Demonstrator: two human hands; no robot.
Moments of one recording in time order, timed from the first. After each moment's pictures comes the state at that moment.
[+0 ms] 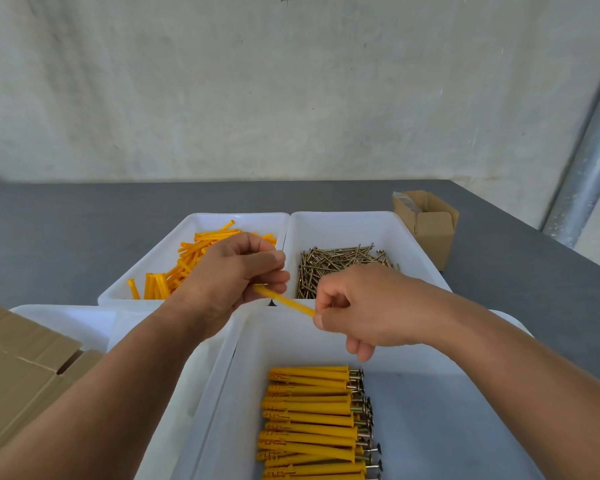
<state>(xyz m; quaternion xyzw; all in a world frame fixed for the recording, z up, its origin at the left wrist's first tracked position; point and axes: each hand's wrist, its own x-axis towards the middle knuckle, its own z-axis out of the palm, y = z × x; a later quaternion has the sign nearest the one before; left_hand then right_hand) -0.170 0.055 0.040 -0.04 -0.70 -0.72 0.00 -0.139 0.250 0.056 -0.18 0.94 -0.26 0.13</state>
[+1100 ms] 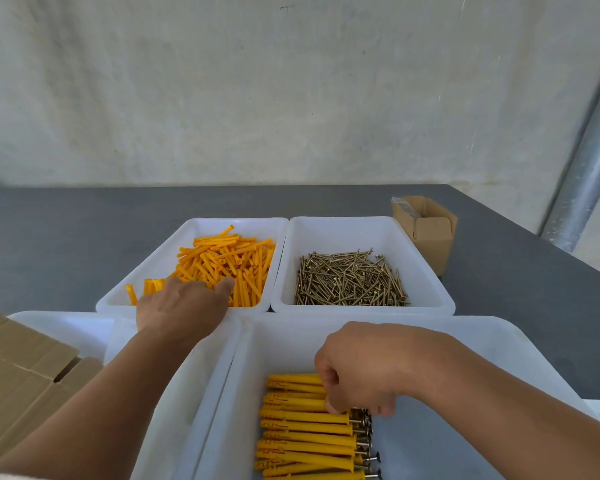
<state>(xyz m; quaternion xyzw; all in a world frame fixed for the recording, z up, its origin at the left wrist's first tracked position) -0.199 0.003 0.000 0.16 -0.98 -0.04 0.05 -0.130 0.237 0.030 -0.21 0.94 -0.01 0.27</state>
